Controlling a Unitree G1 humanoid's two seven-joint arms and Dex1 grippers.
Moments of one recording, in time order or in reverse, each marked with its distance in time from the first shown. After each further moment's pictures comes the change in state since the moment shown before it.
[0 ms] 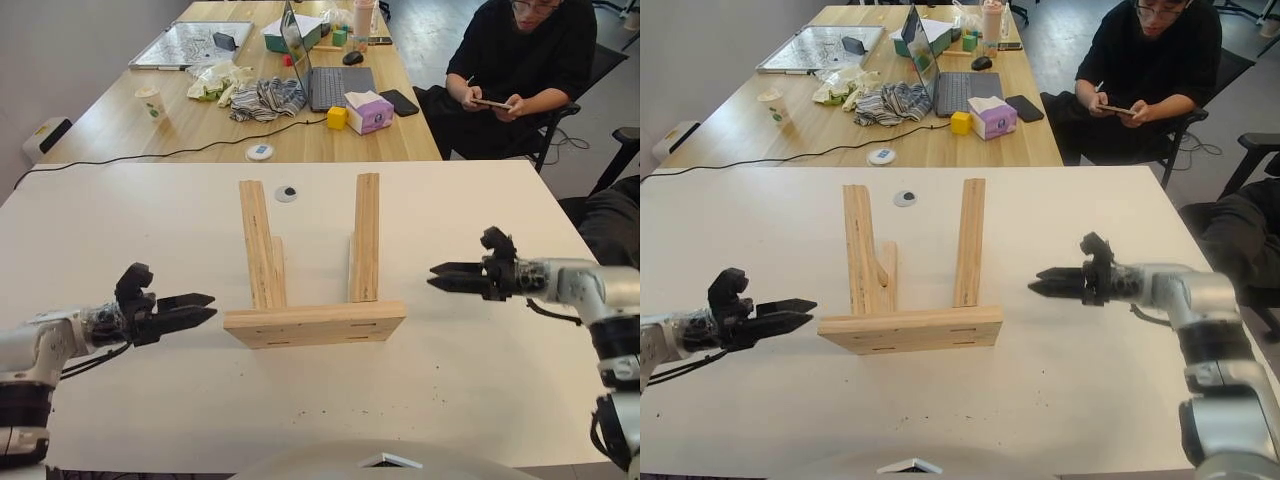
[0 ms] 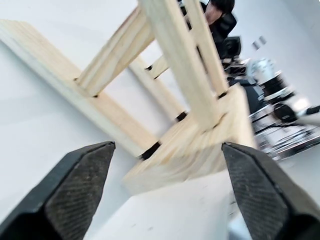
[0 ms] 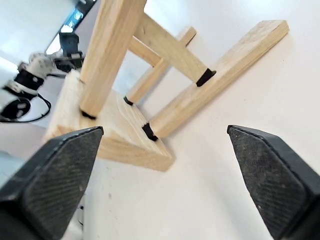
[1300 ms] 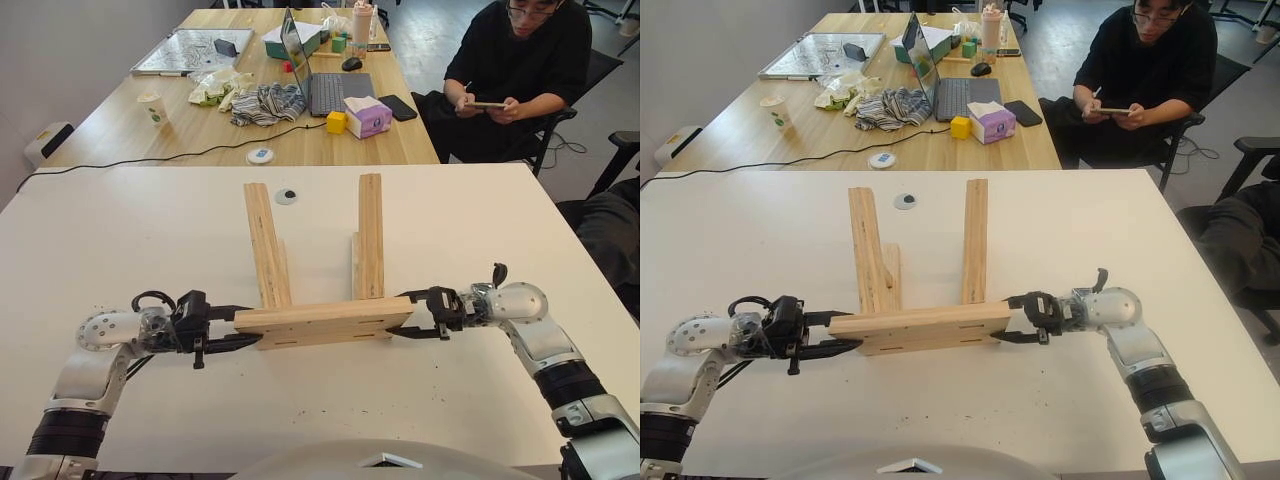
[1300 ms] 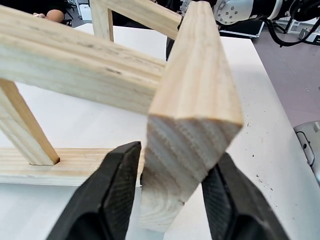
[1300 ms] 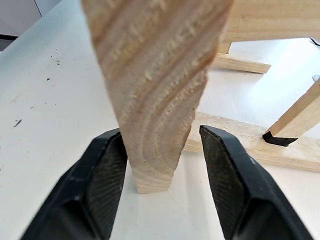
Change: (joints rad) left arm 0.031 -0.160 -0.157 -0.128 0.208 -0.651 0.035; right arm 0.112 0.199 0.162 -0.039 -0.347 -0.970 -0.030
